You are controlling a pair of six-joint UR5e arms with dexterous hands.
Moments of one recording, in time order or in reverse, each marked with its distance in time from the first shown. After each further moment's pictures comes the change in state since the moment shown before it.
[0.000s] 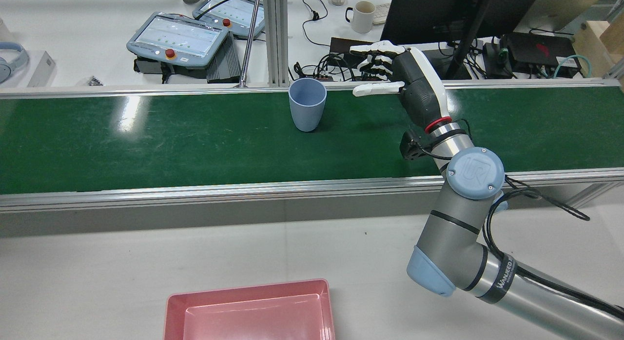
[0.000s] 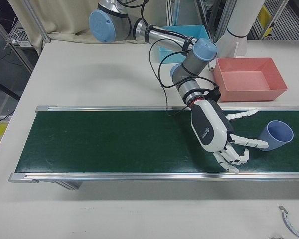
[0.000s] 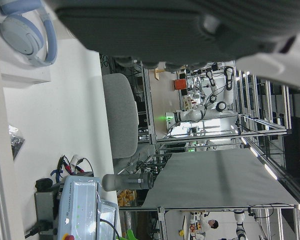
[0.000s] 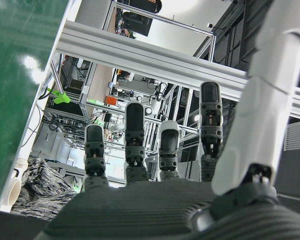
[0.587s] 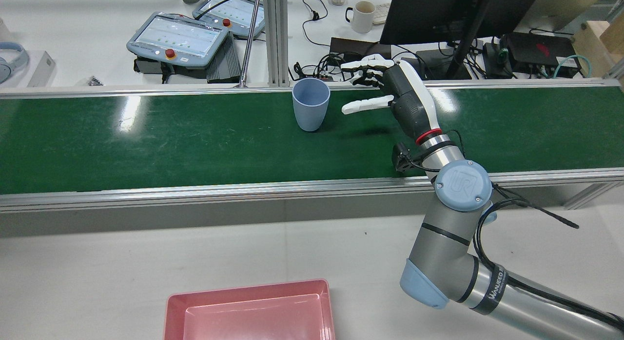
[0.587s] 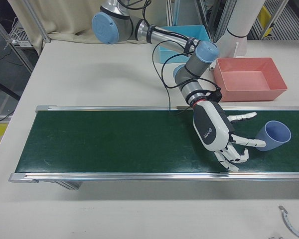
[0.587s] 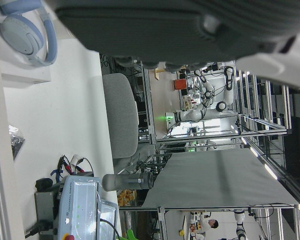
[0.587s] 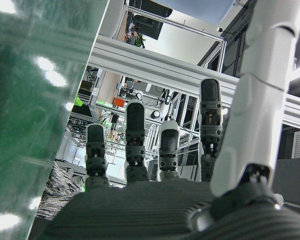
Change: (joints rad) left arm 0.001 0.000 0.000 0.000 0.000 0.000; right arm -0.043 0.004 -0.019 0.003 0.026 -0.036
